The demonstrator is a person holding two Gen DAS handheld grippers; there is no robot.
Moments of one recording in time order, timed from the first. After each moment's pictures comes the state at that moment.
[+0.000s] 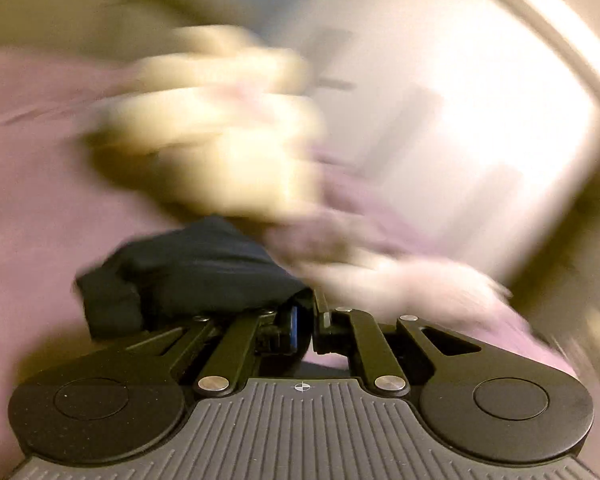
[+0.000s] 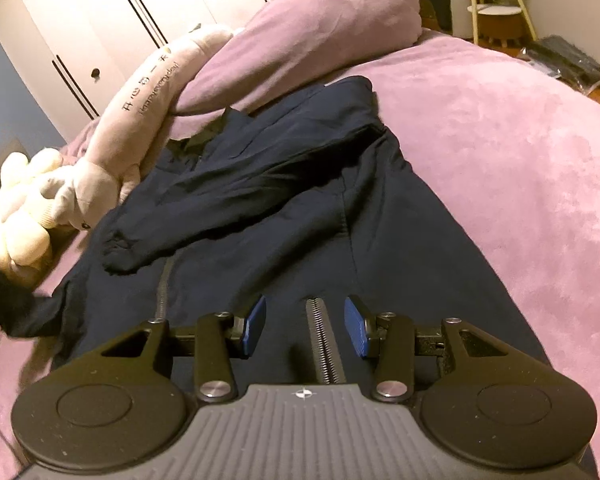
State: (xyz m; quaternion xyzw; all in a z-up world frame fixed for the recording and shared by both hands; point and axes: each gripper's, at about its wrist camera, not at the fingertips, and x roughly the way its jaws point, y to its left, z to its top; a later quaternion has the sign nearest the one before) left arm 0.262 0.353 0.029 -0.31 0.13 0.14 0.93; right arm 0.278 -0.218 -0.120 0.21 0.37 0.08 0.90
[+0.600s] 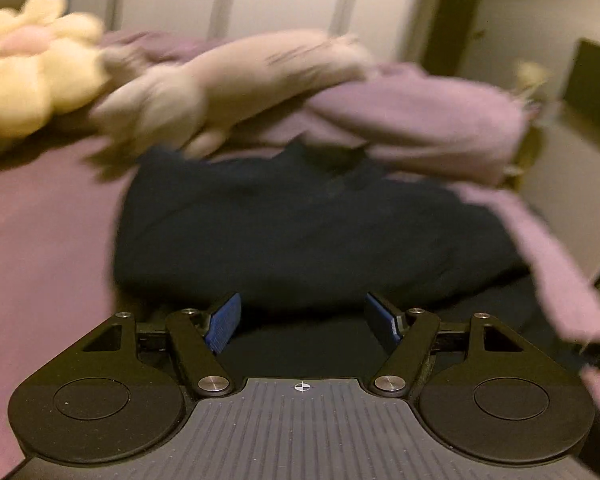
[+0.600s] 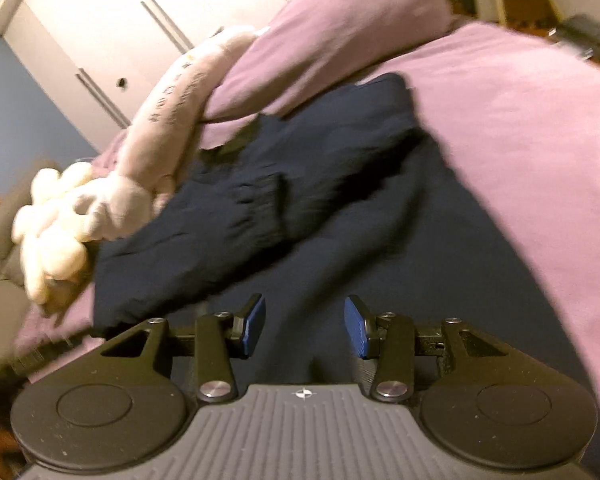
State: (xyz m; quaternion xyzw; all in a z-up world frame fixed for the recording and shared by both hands) left arm 0.315 0.144 -0.057 -0.10 0.33 0.02 0.94; right arm 0.317 -0.212 -0.120 0.25 0.37 0.15 0.88
